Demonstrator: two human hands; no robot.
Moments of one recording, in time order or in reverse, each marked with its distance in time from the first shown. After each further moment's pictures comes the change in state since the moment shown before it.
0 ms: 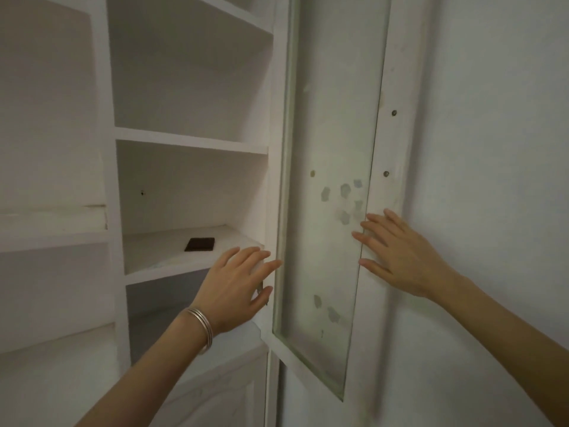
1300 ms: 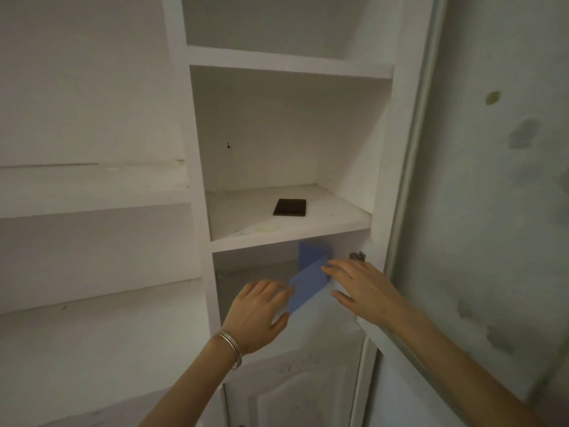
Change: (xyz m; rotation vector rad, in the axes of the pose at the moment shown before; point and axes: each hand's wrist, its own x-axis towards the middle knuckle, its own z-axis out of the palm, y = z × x) left_hand -0.120 -0.120 0.150 -0.044 -0.180 -0.247; right_hand 0.138 -0.225 0.204 0.613 0.067 -0.301
